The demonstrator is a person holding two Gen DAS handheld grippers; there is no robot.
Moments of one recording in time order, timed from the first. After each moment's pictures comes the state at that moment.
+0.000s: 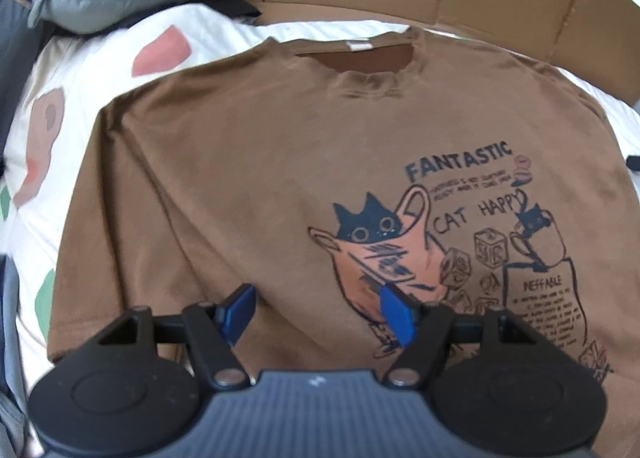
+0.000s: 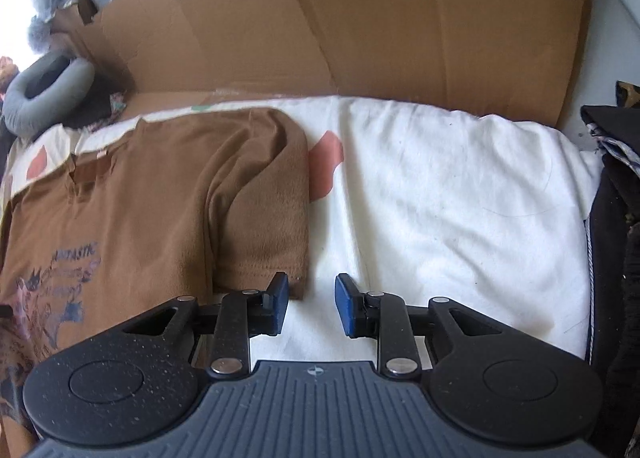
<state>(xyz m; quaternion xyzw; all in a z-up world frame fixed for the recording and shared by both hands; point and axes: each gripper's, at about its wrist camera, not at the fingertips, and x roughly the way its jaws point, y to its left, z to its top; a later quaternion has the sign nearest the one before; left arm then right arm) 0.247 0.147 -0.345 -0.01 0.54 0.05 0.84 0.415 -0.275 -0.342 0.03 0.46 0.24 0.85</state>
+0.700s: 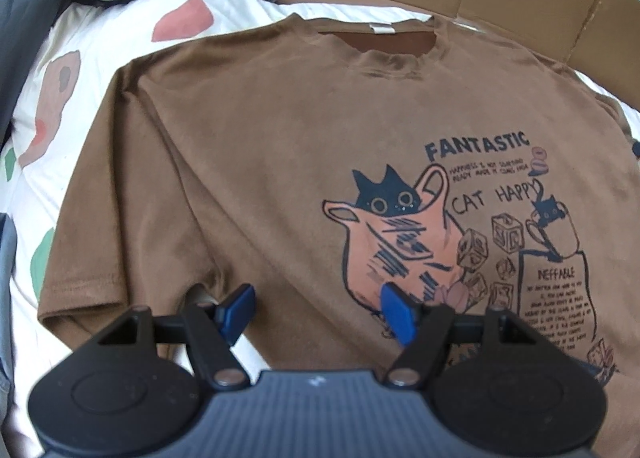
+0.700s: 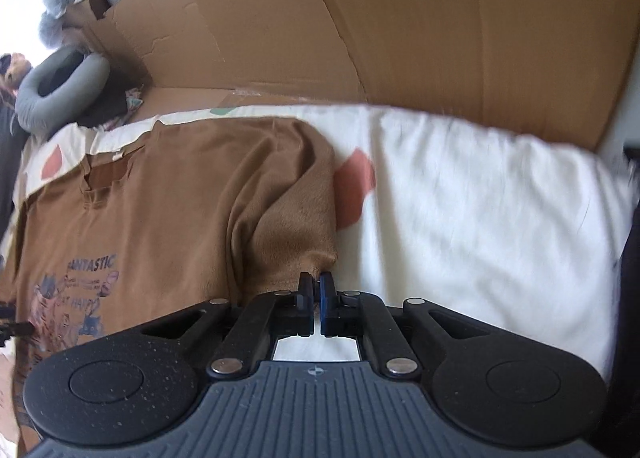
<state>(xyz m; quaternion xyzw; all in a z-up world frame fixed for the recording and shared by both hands) 0.237 0.152 -0.352 -0.03 0.54 0.07 0.84 0.443 -0.256 -0.326 0.00 0.48 0.26 0.84</state>
